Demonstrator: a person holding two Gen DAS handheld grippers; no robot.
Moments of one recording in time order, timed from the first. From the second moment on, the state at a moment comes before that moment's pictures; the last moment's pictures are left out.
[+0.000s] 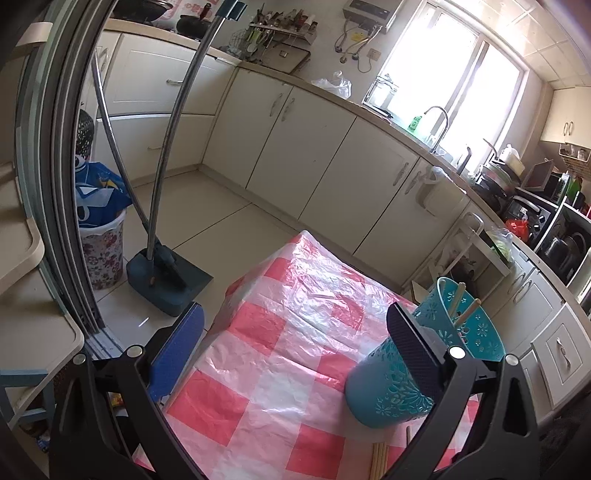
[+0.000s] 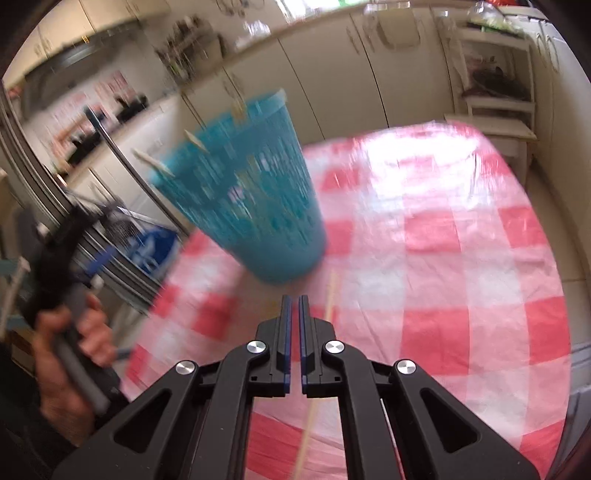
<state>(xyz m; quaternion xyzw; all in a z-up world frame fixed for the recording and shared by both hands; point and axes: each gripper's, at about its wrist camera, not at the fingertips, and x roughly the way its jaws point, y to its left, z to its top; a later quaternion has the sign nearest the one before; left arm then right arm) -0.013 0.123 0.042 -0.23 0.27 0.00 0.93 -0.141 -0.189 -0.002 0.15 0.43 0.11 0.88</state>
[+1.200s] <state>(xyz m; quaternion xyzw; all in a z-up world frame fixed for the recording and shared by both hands) -0.014 0.141 0.040 -0.26 0.29 -0.02 0.92 -0.054 -0.146 0.148 0.21 0.14 0.08 0.96</state>
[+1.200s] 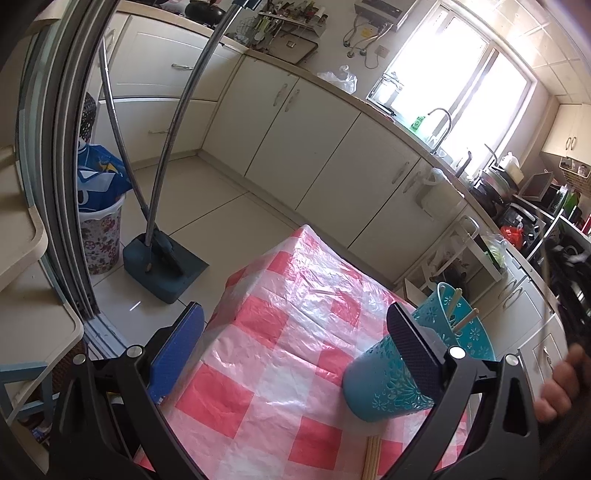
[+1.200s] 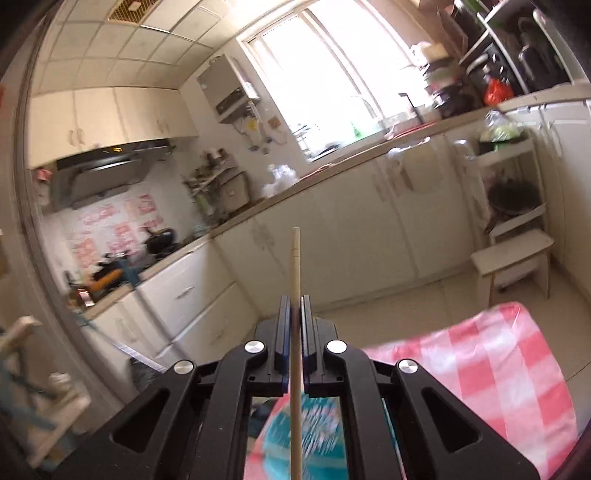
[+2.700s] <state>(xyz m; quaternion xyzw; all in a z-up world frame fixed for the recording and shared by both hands) -0.014 0.124 0.025 -0.15 0.35 -0.02 0.92 -0.154 -0.099 -0.047 0.03 0.46 0.05 0.88</state>
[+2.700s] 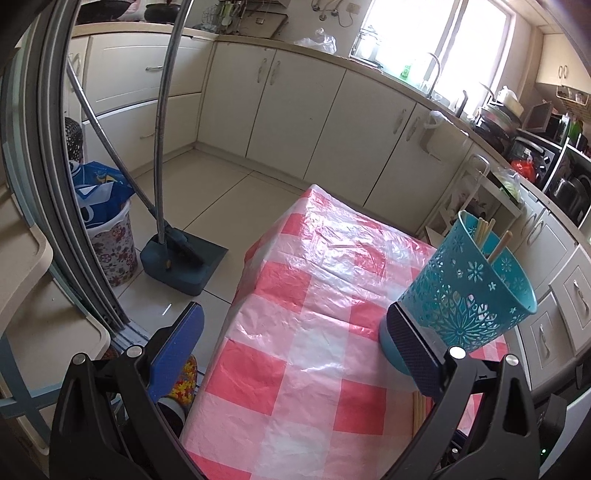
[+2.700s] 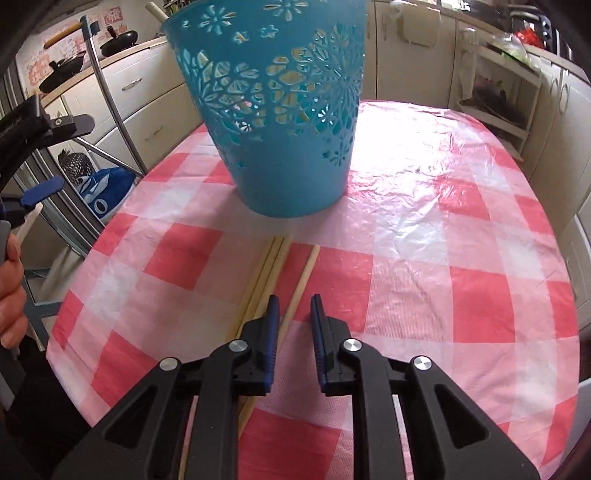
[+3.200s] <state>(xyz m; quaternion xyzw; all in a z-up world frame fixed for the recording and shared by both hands) -0.011 0.096 0.010 -0.09 0.39 -0.05 0.91 -0.156 -0.103 -0.049 0.03 0.46 0.04 0.89</state>
